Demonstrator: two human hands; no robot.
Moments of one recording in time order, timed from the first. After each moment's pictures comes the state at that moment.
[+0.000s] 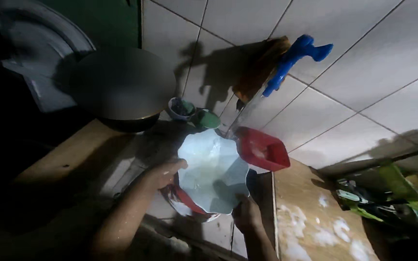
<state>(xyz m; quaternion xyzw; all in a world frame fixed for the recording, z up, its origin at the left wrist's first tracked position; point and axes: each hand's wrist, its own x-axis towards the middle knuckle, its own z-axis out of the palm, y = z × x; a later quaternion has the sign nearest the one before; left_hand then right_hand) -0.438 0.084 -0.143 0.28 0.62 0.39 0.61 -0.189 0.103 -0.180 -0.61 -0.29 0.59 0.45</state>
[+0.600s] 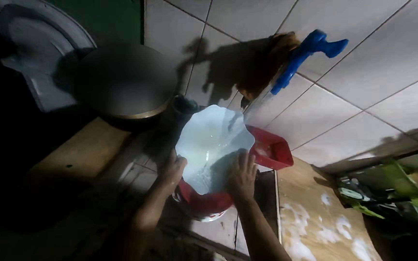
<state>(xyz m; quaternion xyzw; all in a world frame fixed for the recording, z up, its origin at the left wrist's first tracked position) -0.420 0.079 -0.175 0.28 0.62 0.56 0.47 -0.214 0.164 -0.197 -0.58 -0.81 -0.03 0.12</state>
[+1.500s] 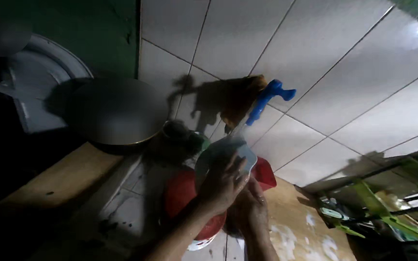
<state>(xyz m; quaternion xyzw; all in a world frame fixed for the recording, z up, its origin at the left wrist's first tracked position) -0.333 0.132 -0.103 0.69 0.51 0.48 0.17 -0.211 0.128 -0.106 -0.45 -0.55 0.46 0.54</state>
